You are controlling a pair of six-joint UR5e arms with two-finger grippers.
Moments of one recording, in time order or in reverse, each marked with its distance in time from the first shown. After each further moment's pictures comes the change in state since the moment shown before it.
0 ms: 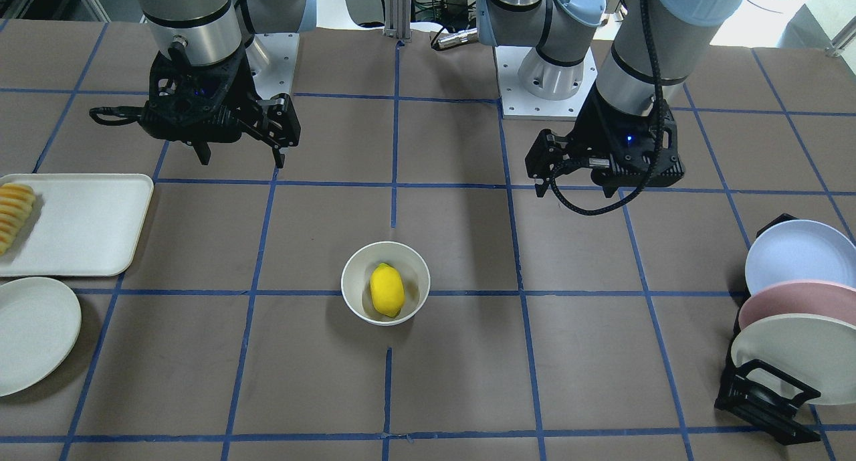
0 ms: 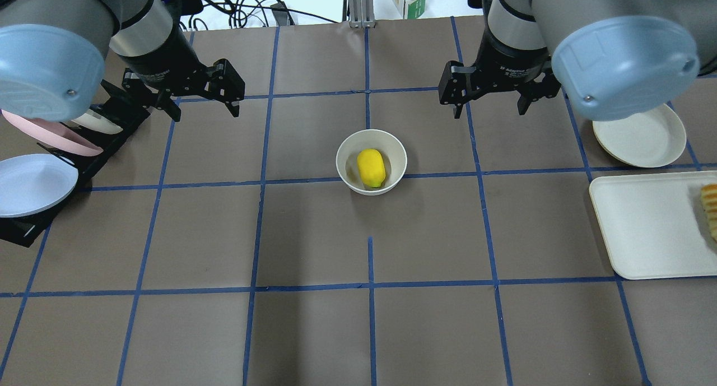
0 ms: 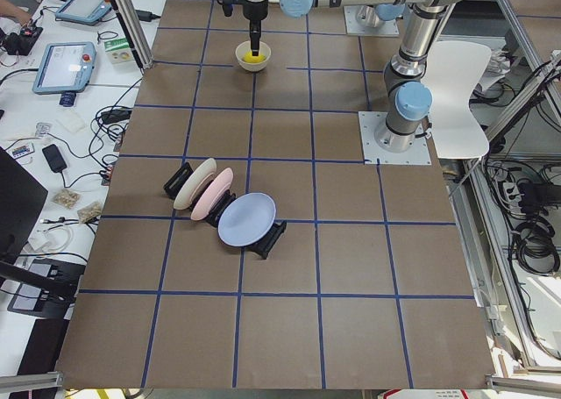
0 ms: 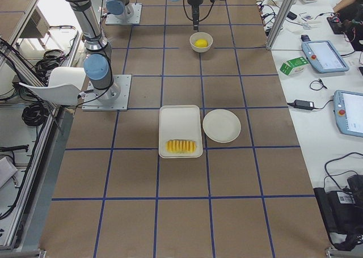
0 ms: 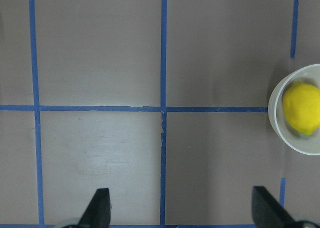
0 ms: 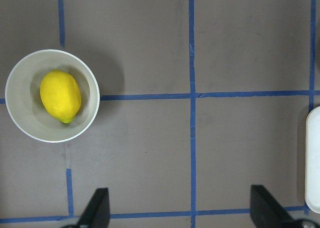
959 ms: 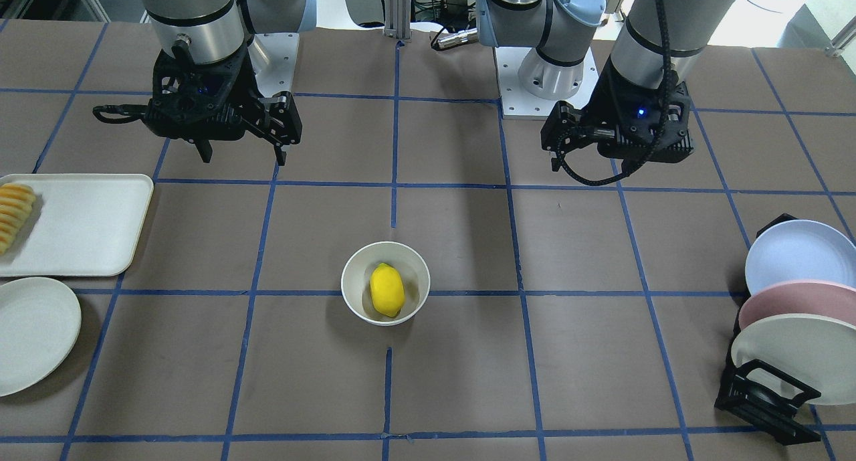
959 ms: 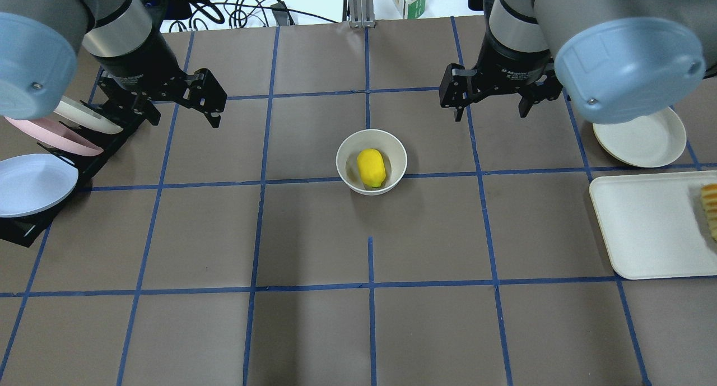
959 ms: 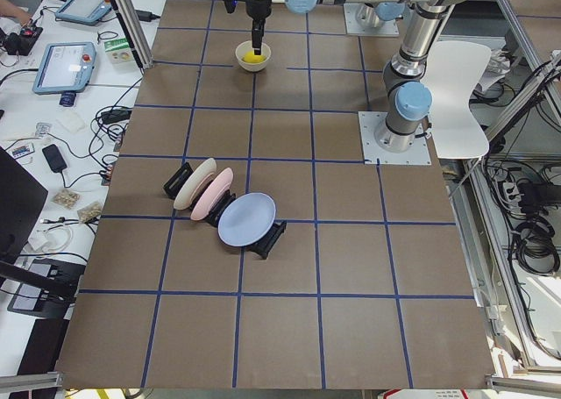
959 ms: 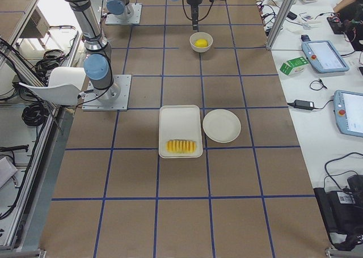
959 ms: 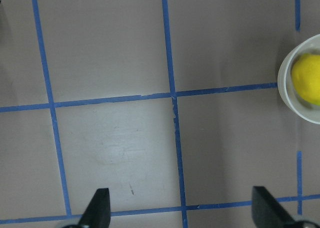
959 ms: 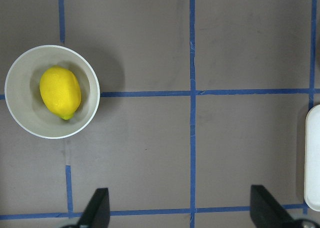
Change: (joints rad) left arm 0.015 0.050 0.006 -0.096 0.052 0.131; right arm 0.007 -0.004 0.003 0.005 -0.004 -0.001
